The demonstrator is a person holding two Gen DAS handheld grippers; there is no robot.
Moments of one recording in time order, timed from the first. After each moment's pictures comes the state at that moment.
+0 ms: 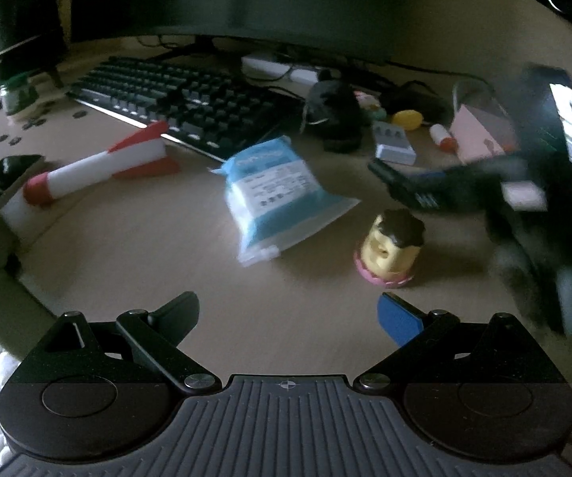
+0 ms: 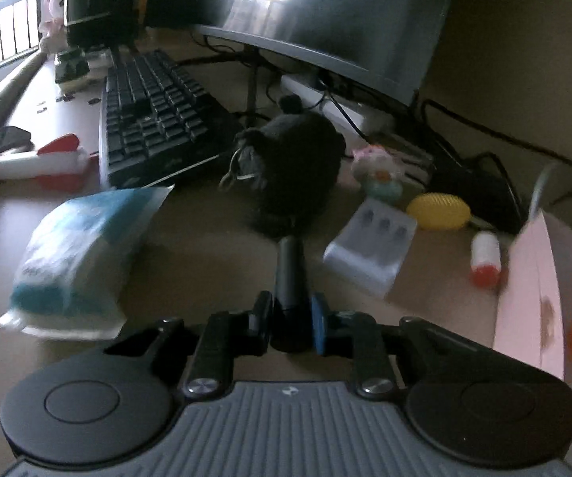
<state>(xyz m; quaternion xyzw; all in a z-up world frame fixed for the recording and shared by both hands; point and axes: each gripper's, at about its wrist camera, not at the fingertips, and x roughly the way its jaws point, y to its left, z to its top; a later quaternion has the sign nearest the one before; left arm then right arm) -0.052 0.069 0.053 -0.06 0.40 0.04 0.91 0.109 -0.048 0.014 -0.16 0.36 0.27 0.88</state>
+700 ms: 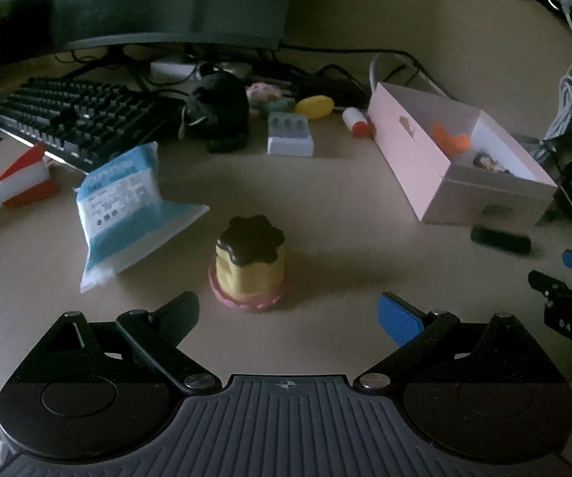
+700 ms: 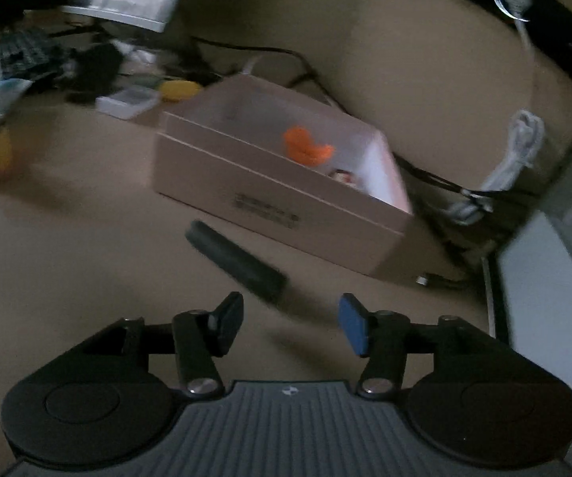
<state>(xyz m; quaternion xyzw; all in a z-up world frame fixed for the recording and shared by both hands) -0.021 -0.014 0.040 -0.04 0.40 -0.02 0.92 -0.012 -0.249 0.009 -0.20 0.34 0.01 0.92</state>
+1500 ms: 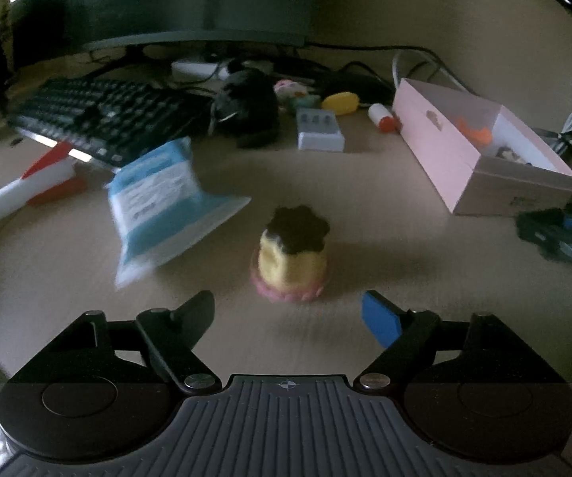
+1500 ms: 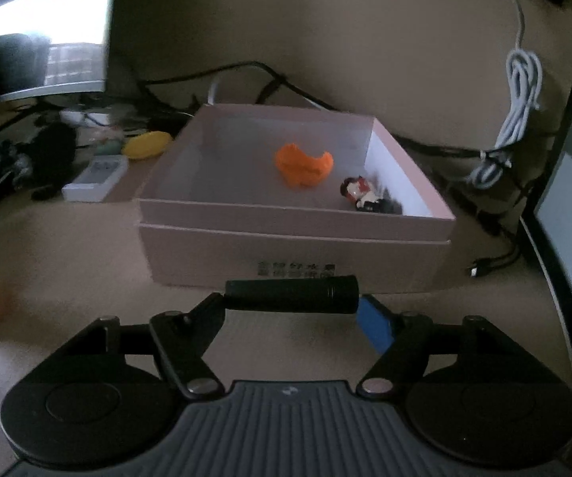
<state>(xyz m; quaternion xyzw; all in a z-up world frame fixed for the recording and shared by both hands) -0.016 0.000 0.033 -0.02 0.39 0.00 0.92 0.025 -0.236 0.021 -0.05 0.34 0.02 0.94</state>
